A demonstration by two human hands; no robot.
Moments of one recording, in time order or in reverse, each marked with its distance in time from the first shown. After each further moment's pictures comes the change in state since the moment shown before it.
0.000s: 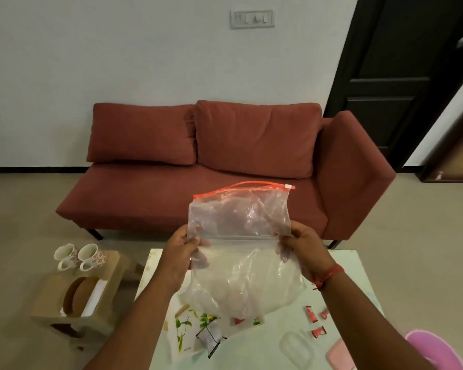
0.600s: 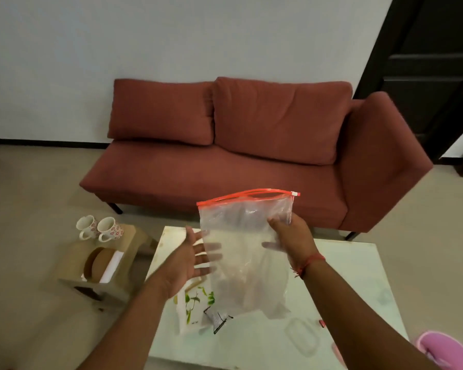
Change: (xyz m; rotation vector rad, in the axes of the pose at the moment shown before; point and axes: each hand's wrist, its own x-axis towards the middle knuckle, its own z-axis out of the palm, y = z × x) left_hand -0.025 -0.029 -0.010 -0.208 -0.155 -0.312; right_hand 0.033 0.040 0.030 0.064 0.130 0.230
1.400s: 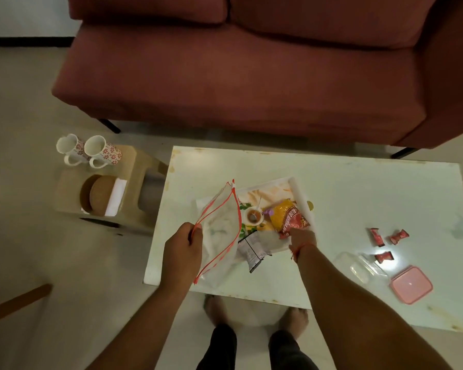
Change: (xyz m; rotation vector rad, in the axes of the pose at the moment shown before) left_hand 0.072 -0.176 -0.148 0.874 0.585 0.112; right_hand 0.088 0.332 0.036 -0.301 0.358 0.708
